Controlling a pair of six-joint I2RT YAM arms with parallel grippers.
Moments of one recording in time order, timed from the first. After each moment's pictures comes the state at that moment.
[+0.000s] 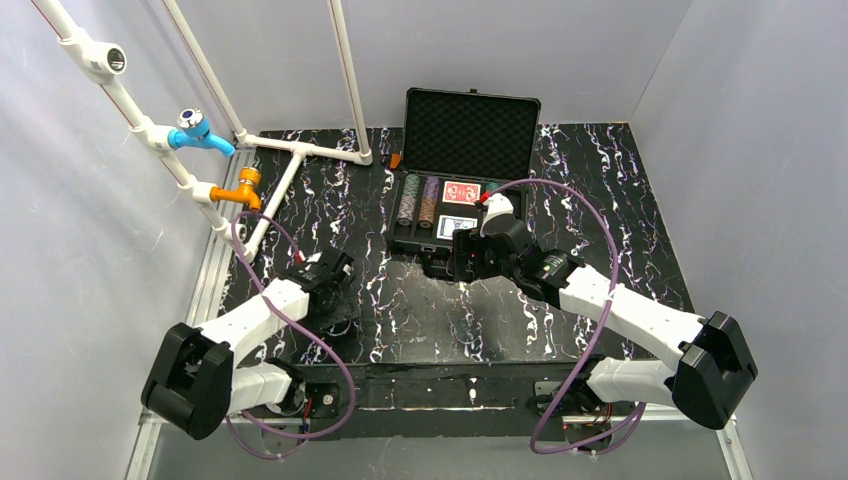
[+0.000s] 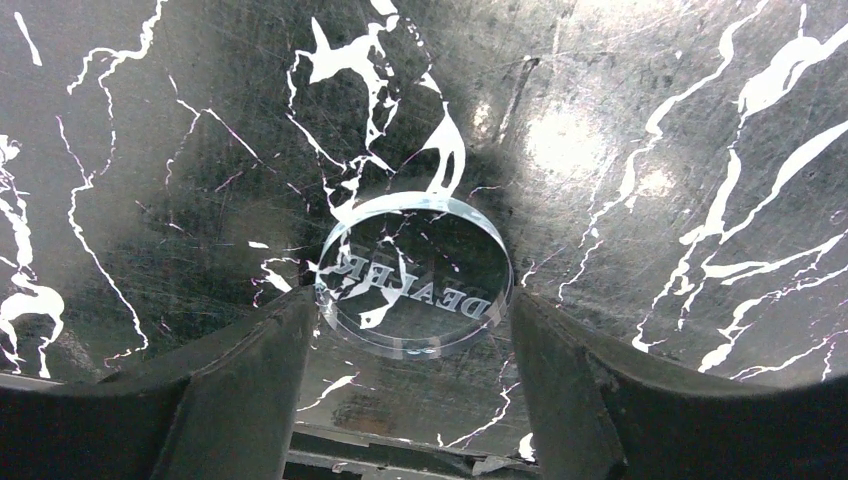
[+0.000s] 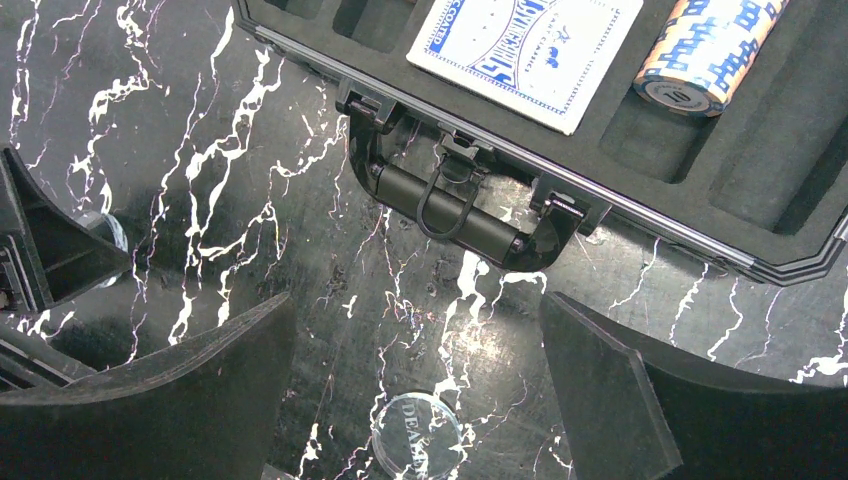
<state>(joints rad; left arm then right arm) -0.48 1.19 0.58 -0.74 -0.20 -0.78 0.83 1.19 0.84 -0.30 0.17 0.47</state>
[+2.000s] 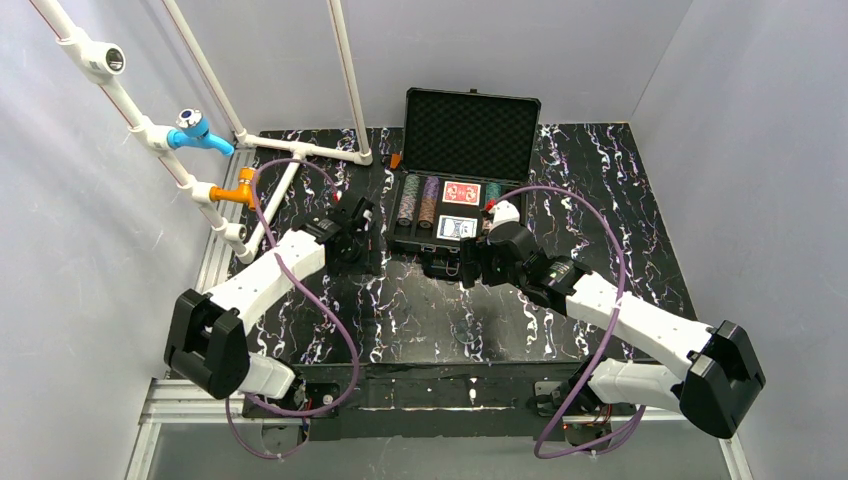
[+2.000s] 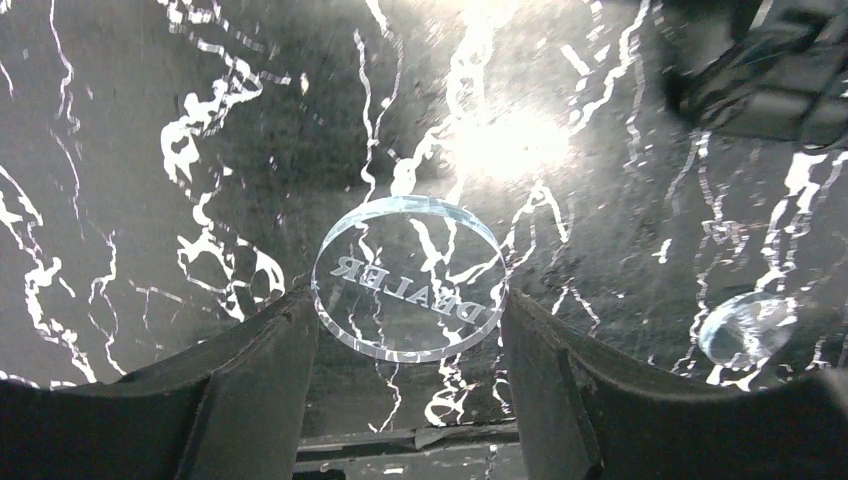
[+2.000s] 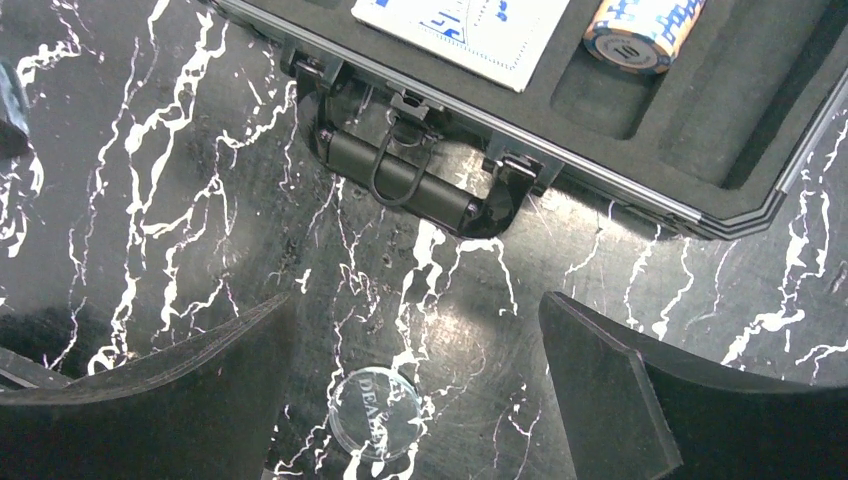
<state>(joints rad) -0.52 1.39 1.02 -0.84 -0.13 -0.50 0.83 1.14 0.79 -0.34 0.22 0.44</state>
